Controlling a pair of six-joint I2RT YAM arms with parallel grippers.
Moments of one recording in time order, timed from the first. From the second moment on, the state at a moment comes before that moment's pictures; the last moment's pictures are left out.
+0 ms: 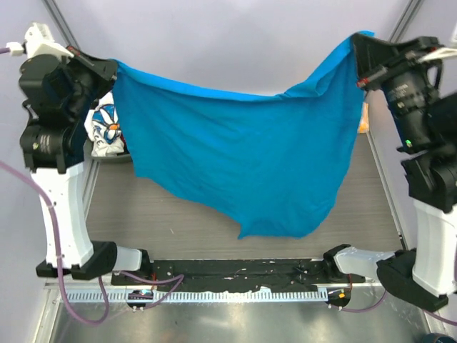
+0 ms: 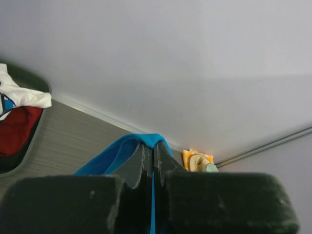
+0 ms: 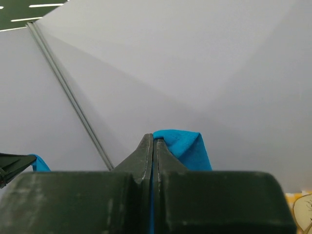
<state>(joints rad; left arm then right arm) -0.06 1.33 2.18 -0.84 -0.06 -0.66 0.41 1.19 2.13 -0.49 0.12 0.31</state>
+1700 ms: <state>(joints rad) -0.09 1.49 1.15 -0.44 0.14 -0.59 0.44 0.73 0.89 -0.53 0.19 0.35</state>
